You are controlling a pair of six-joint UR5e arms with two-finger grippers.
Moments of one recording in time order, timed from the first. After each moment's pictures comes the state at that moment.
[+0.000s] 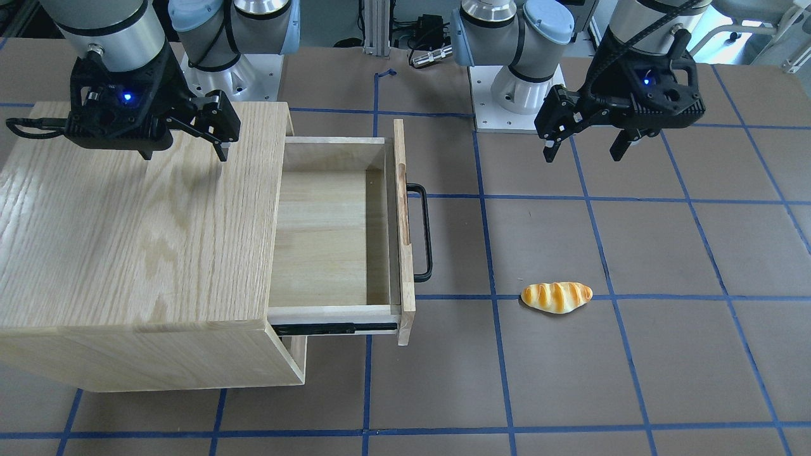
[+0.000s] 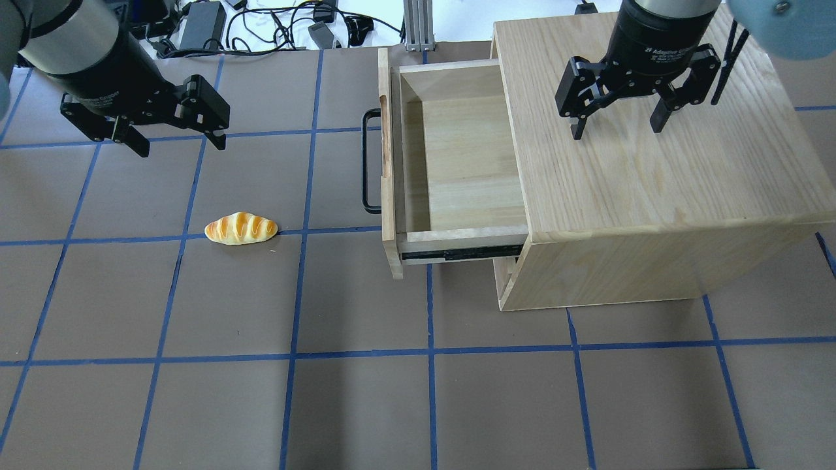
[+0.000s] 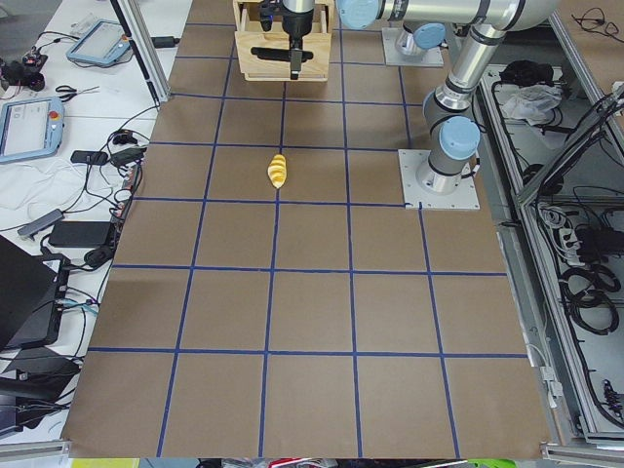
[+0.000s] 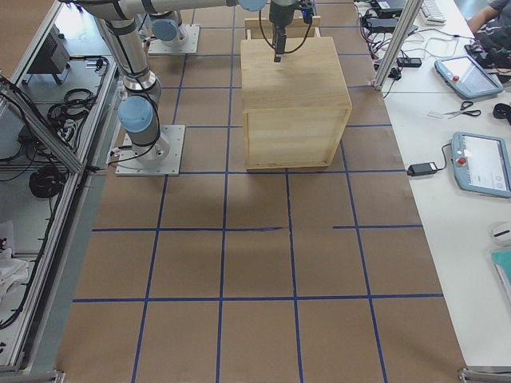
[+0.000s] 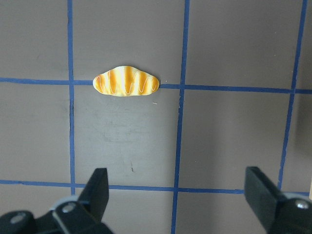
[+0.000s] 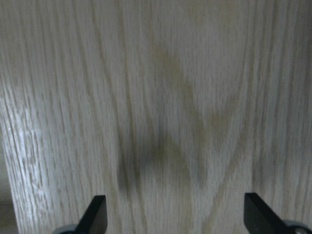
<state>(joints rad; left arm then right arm) -1.50 -1.51 -1.58 -1.53 1.57 0.01 1.61 -1.51 1.43 -1.44 -1.61 0.02</state>
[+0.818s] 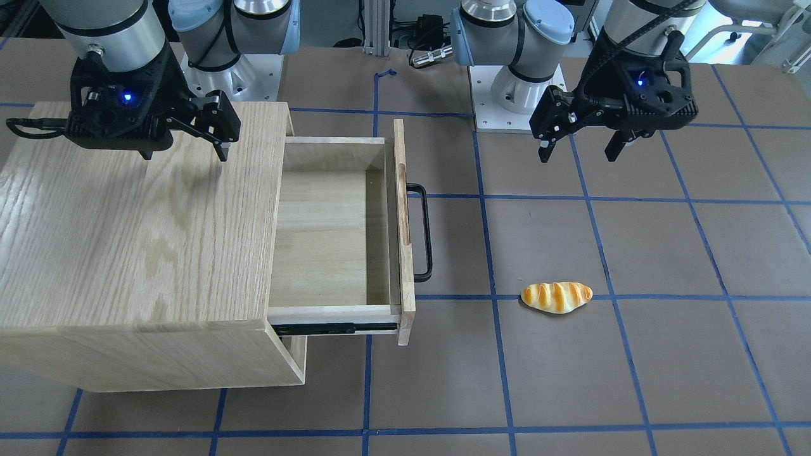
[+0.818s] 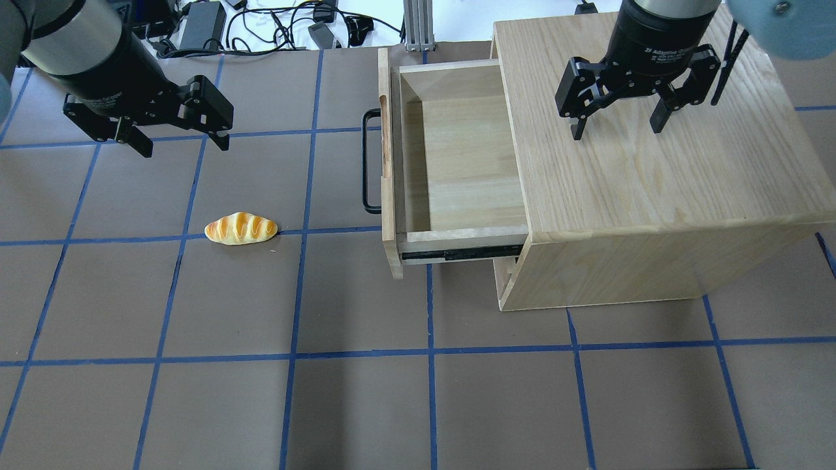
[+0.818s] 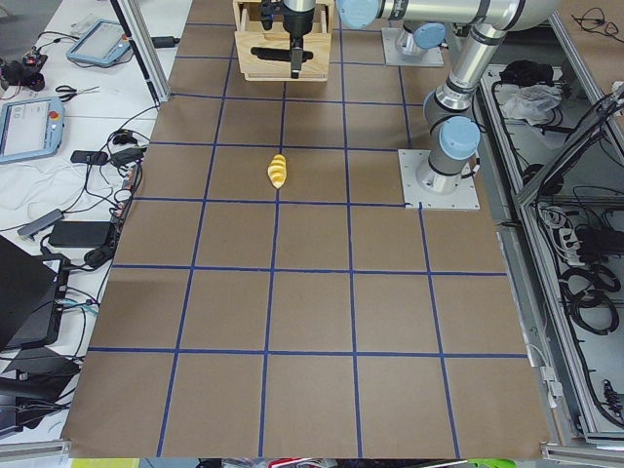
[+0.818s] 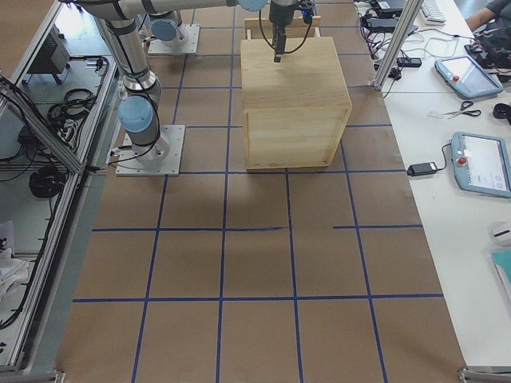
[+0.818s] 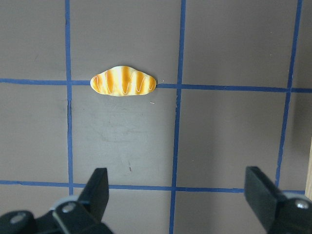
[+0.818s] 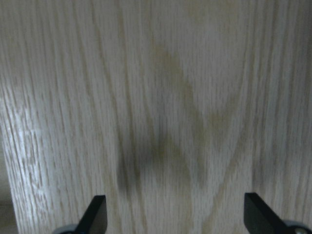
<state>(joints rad) -1.51 -1.51 -1.58 -1.53 1.57 0.01 1.61 -1.51 1.43 -1.44 -1.61 0.02</state>
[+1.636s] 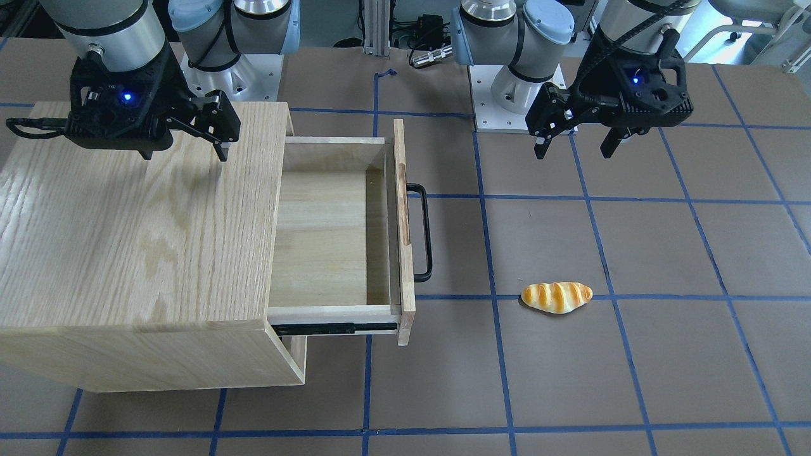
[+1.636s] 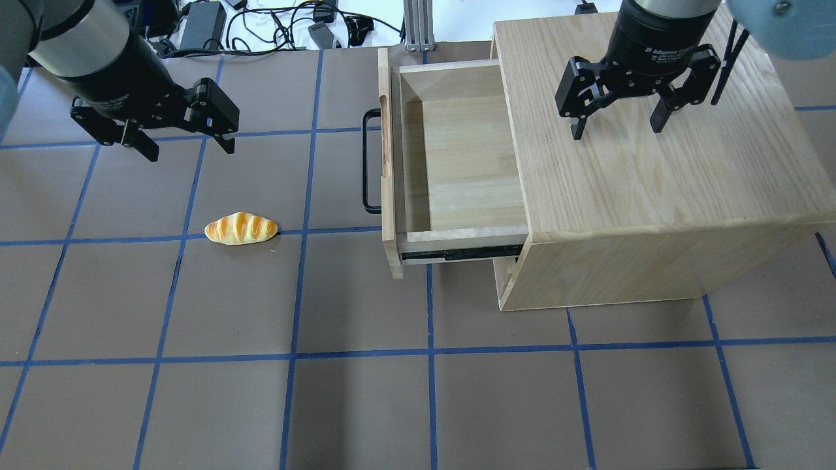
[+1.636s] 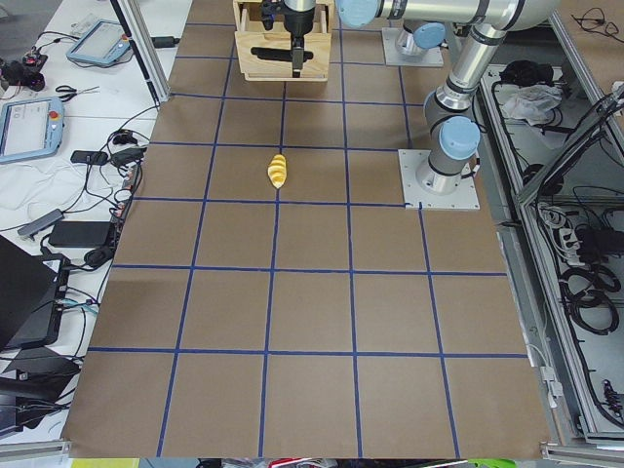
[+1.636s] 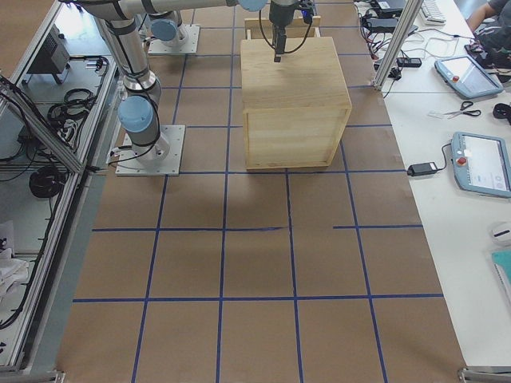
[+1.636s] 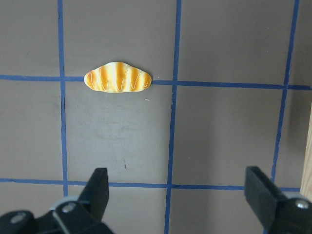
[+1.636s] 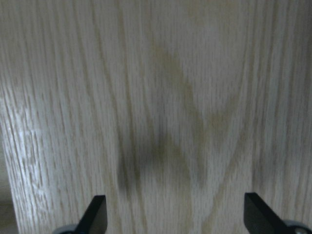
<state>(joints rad) -1.52 -1.51 -1.57 -1.56 1.57 -0.01 1.61 -1.51 1.43 -1.44 -1.61 0.02</state>
